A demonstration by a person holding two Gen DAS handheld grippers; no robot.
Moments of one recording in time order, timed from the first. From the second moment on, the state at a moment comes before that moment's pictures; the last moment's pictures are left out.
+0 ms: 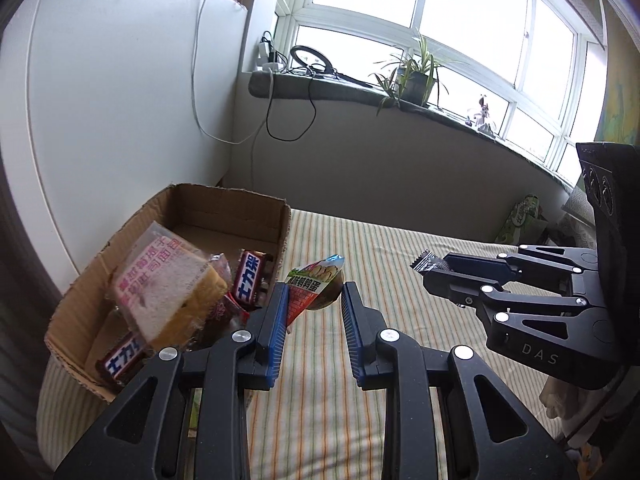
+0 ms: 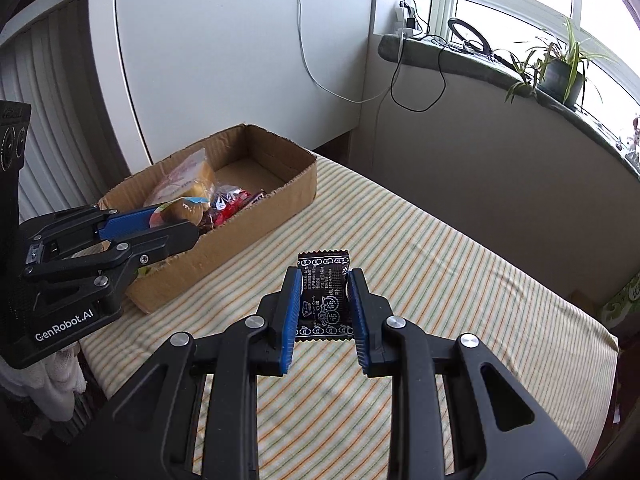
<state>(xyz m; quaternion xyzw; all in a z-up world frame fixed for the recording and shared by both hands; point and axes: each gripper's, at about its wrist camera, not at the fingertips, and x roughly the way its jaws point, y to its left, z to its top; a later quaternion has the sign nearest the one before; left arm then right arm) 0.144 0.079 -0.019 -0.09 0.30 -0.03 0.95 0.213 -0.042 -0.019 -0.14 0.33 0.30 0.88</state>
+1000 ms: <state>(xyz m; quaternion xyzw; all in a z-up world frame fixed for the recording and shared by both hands) 0.177 0.163 -0.004 -0.10 0.29 0.01 0.95 0.254 0.060 -0.001 -0.12 0.33 0.35 0.87</state>
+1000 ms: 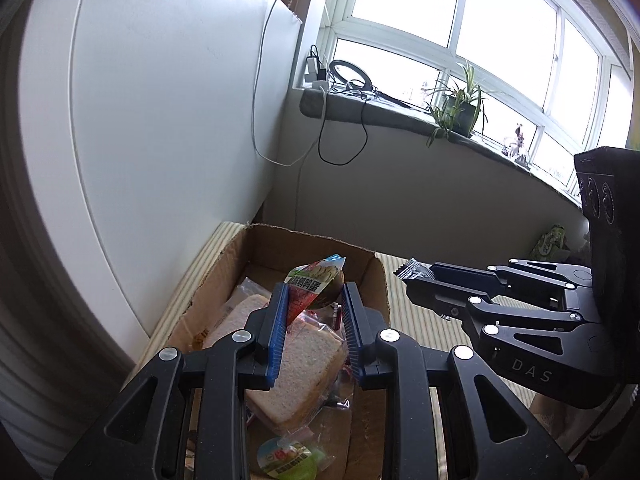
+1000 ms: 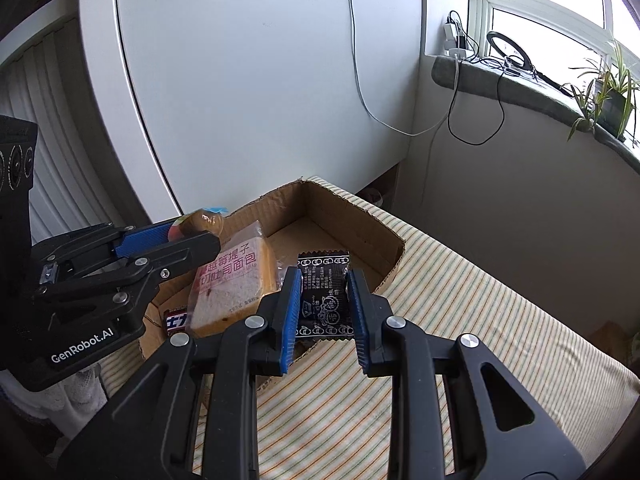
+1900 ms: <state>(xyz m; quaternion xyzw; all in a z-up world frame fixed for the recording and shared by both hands) 0.223 0.185 -0.027 -0.11 0.33 0.04 0.94 0.316 0.097 -0.044 -0.12 0.36 0.37 0.85</state>
